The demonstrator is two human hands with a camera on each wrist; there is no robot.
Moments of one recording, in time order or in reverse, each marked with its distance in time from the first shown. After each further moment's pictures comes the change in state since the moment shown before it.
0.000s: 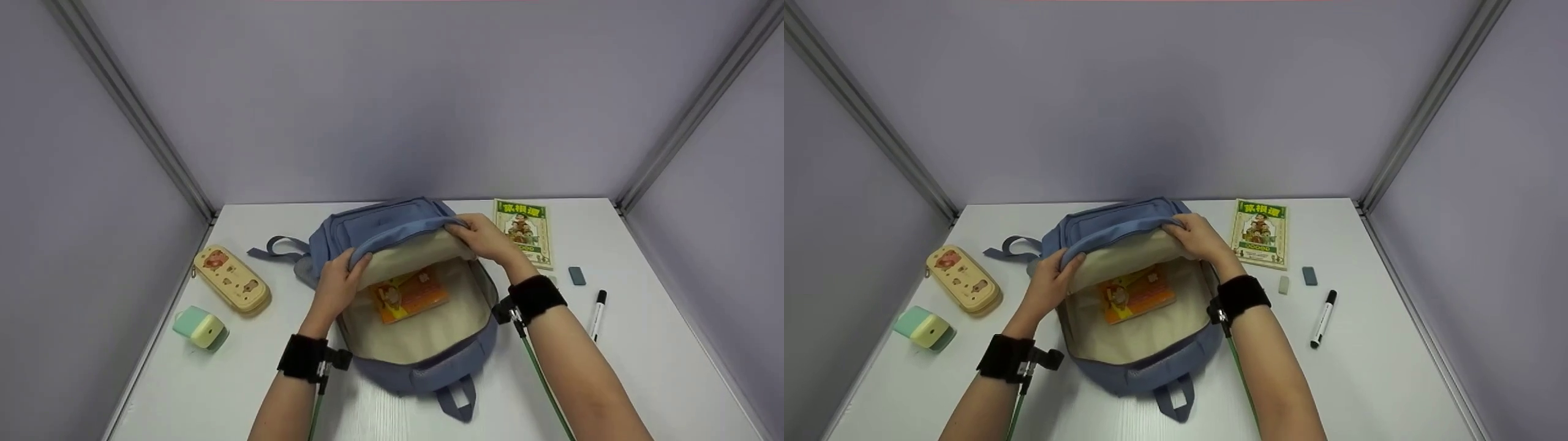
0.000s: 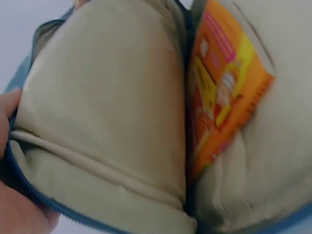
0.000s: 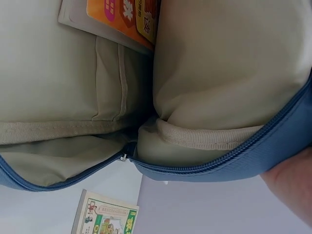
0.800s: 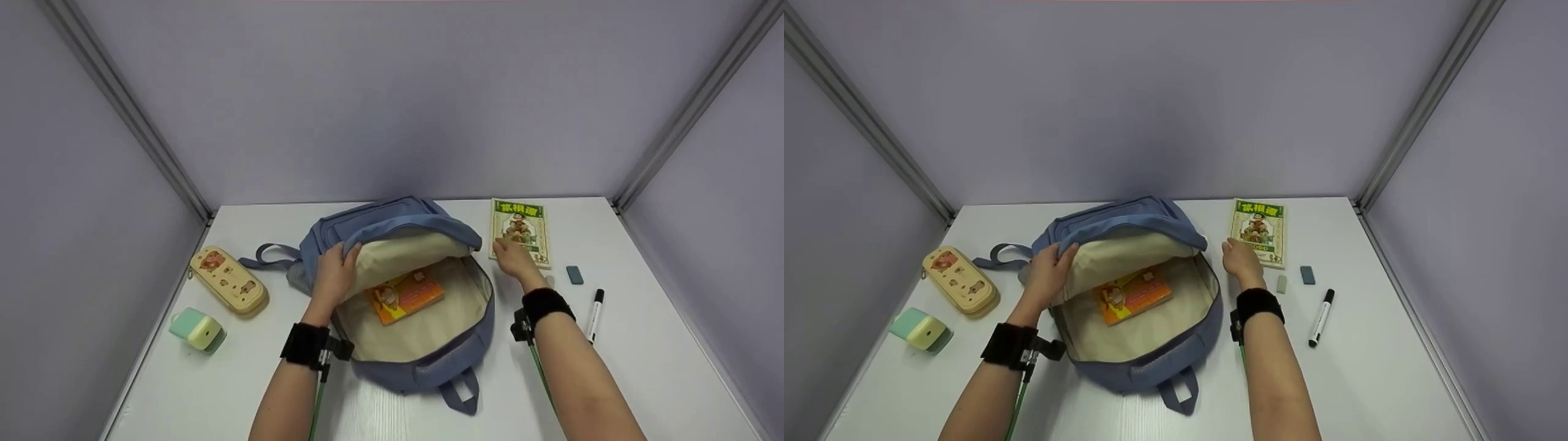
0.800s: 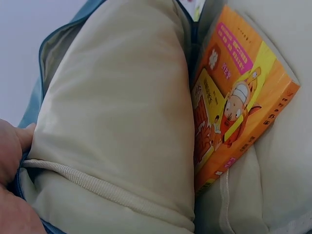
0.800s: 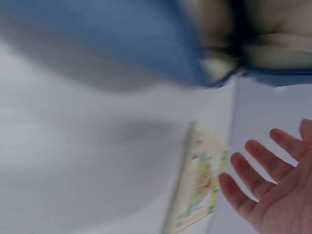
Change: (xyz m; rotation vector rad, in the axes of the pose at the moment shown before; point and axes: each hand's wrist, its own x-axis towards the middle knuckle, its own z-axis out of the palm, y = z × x) left_hand 0.018 -0.008 0.000 0.053 0.071 -0.150; right_hand -0.033 0.098 -0.008 -0.302 0.133 0.424
